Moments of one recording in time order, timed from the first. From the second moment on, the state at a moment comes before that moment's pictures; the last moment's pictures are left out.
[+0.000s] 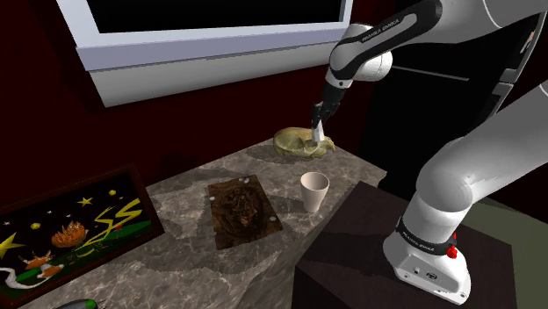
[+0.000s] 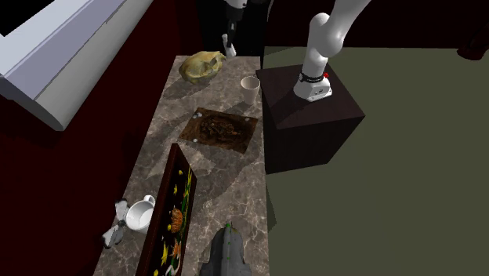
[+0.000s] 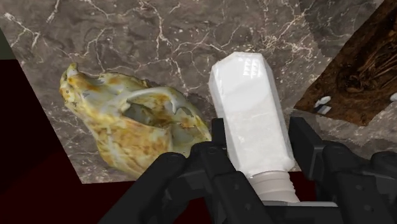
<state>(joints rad) -0.18 -0.45 -0.19 -2.61 0.13 2.38 -0.28</state>
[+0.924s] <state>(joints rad) -0.26 -0.22 -0.49 -2.35 0.18 2.29 -0.69</state>
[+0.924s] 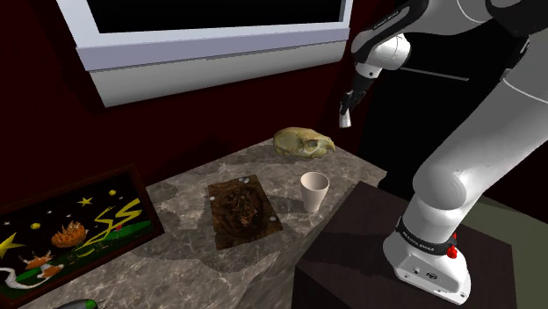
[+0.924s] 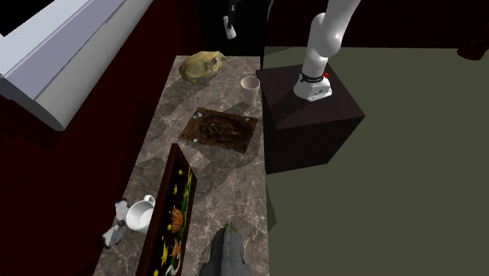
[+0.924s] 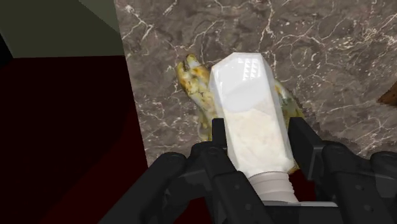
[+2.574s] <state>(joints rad) -0.34 0.18 -0.60 -2.14 0.50 2.32 -1.11</state>
